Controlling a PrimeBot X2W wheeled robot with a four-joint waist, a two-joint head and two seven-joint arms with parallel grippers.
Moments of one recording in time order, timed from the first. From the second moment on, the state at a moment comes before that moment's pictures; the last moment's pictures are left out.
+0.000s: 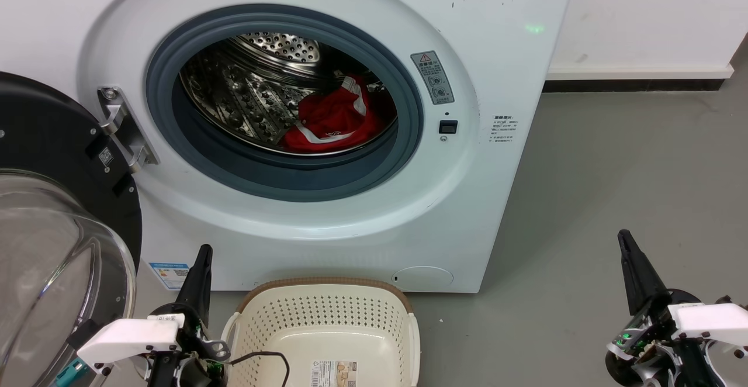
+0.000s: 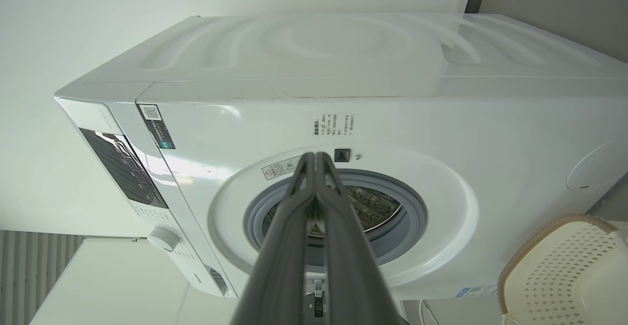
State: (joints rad) left arm -0.10 0.05 0.11 0.25 -1.61 -0.13 0.11; right arm -0.10 -0.05 -0.11 0.25 1.62 0.13 0.11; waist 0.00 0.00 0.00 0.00
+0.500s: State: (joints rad) left arm -0.07 0.05 0.07 0.26 -1.60 -0.13 0.08; right arm -0.07 -0.05 -0.09 0.25 1.61 0.13 0.07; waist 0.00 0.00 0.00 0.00
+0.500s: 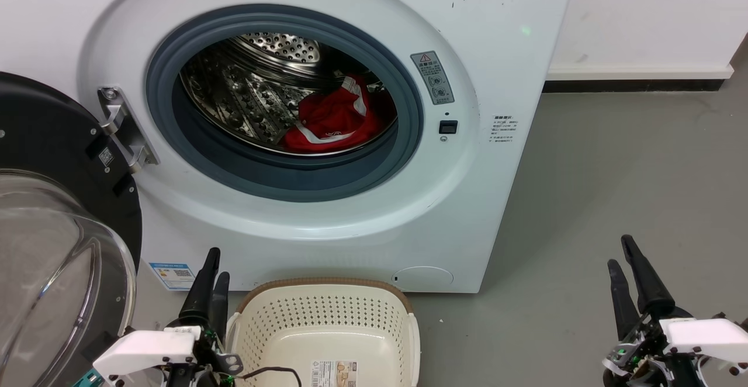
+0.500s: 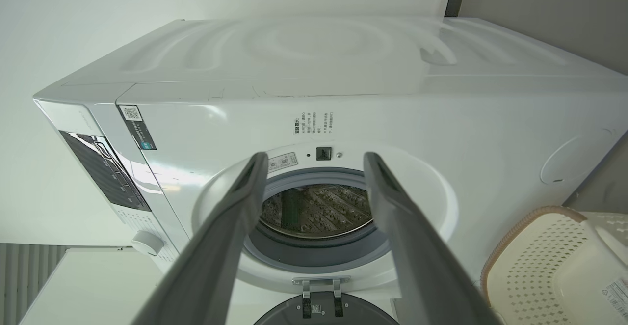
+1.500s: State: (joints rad) left arm -0.07 0.05 0.02 0.16 -1.05 -0.13 -0.05; right arm -0.02 -0.05 -0.07 0.13 0.91 0.13 -0.03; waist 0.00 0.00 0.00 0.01
